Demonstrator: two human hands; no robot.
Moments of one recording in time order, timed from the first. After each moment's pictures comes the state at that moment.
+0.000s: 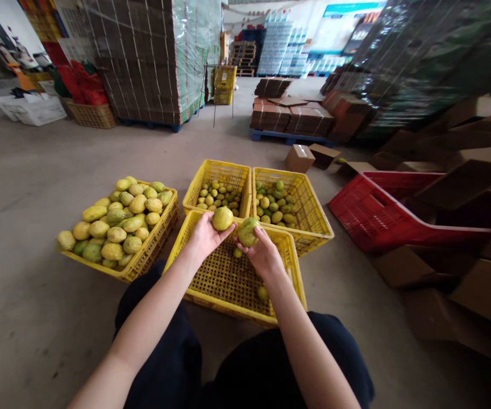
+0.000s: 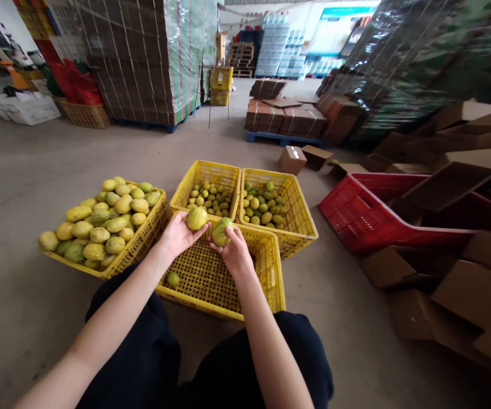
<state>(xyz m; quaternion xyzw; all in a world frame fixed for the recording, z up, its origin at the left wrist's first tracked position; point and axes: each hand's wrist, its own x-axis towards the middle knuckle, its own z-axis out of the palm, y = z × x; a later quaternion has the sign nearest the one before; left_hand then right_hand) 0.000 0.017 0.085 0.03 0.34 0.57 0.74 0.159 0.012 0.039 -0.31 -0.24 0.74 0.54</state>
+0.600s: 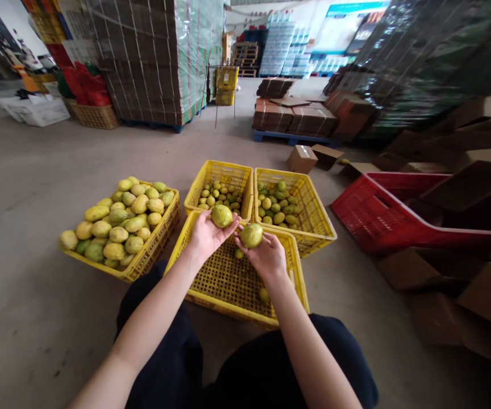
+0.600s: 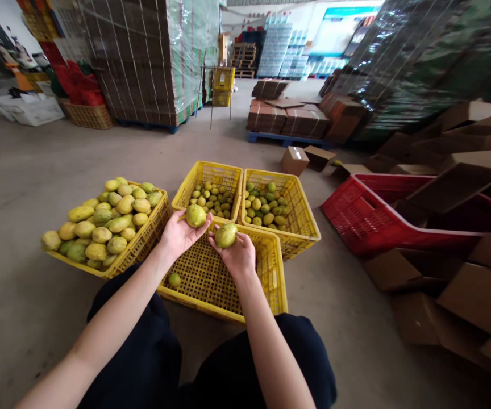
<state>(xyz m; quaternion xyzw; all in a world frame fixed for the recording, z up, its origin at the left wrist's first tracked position) -0.001 0.014 0.090 0.03 0.29 0.57 0.76 0.161 0.016 0.032 -0.26 -0.19 0.78 0.53</state>
